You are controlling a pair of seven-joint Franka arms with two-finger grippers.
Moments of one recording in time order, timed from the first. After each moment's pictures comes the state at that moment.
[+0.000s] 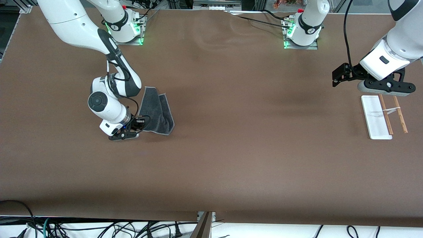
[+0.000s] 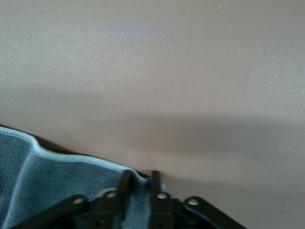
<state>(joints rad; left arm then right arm) -0.04 -0.02 -0.08 -1.71 -0.01 1.66 -0.01 0.17 0.55 0.07 -2.00 0.00 2.57 0.09</state>
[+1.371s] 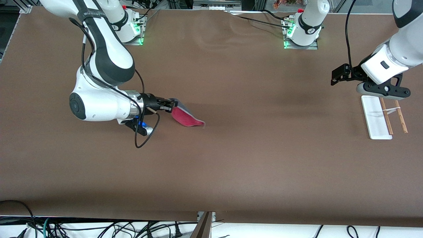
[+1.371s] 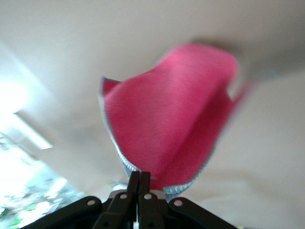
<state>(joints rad) -0.01 0.02 -0.07 -1.71 -0.09 1.62 0.10 0.22 0.49 0.21 -1.47 0.70 1.80 0.70</state>
